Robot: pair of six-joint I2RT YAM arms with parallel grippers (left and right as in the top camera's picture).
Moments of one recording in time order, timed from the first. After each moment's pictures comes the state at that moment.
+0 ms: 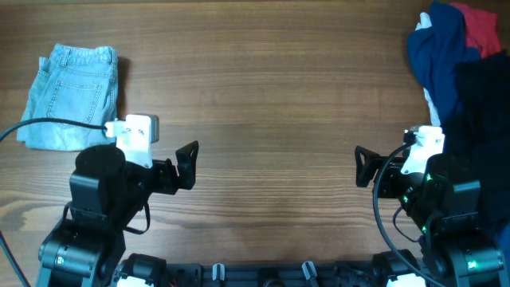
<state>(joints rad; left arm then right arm) -0.23 0.72 0.97 -0.84 0.11 -0.21 0.15 0.63 0.85 -0.87 -0.02 0.25</state>
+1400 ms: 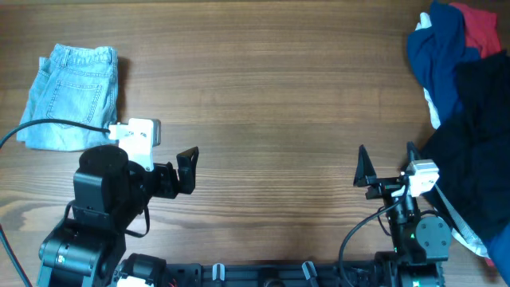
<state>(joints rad) -0.23 0.72 0.97 -0.90 0.11 -0.21 0.02 0.02 0.10 -0.06 -0.07 0.08</state>
